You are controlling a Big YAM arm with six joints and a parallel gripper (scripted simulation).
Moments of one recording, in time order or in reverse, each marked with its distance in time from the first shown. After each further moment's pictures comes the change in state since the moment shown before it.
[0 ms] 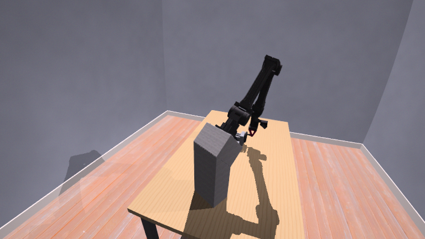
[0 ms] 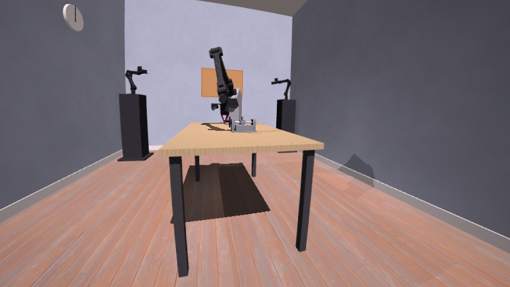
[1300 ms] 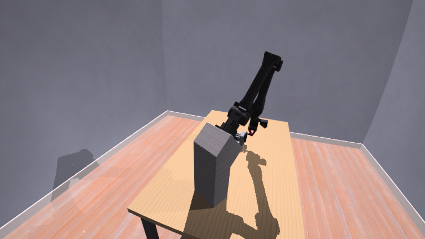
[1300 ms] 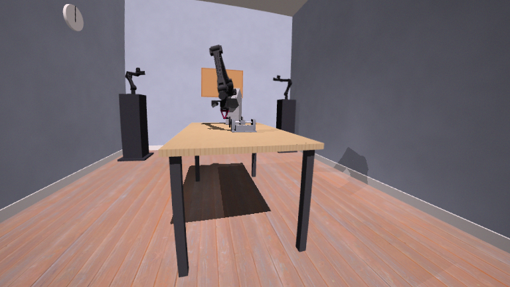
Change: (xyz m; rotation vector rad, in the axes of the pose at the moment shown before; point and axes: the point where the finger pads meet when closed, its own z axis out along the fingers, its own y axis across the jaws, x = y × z) arm 0.000 -0.035 -0.023 -0.044 0.002 0.003
